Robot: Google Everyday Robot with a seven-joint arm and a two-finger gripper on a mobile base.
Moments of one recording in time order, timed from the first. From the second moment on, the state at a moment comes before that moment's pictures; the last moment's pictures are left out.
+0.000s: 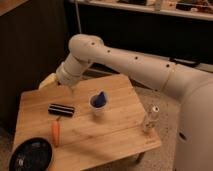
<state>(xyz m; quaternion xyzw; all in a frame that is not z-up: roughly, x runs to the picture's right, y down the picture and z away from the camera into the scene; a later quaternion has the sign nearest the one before) -0.215 0.003 0.613 0.00 -0.47 -0.64 0.60</state>
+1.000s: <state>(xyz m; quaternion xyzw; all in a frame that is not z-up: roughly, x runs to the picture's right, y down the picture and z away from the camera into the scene) -0.245 0.045 0.620 -0.13 -0.43 -0.69 0.57</state>
